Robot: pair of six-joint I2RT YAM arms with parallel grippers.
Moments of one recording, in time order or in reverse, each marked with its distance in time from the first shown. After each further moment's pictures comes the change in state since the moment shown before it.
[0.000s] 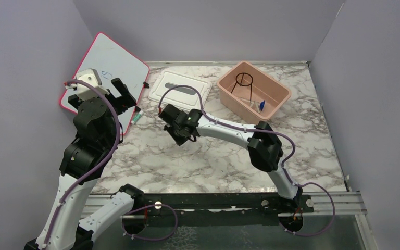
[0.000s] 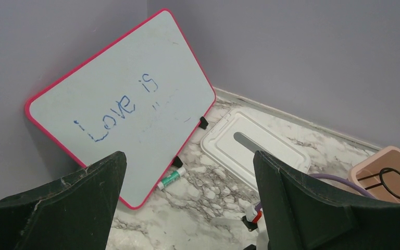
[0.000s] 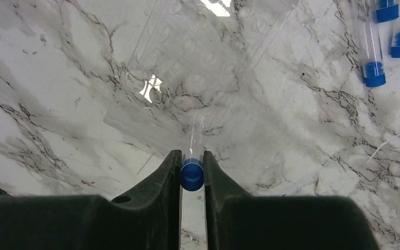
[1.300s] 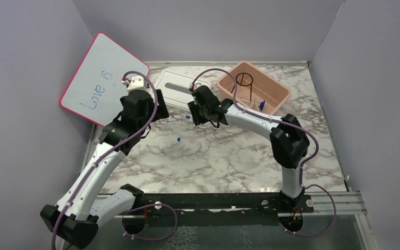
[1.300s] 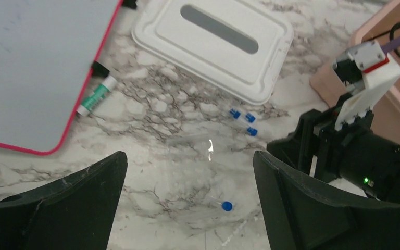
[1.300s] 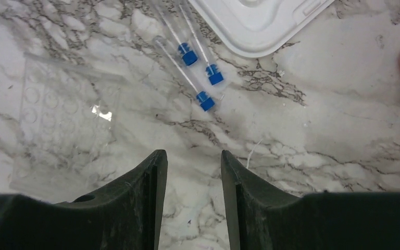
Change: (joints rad) left arm 0.000 0.148 -0.230 0.011 0.330 -0.181; right arm -0.227 -0.250 -0.345 0.327 0.029 0.017
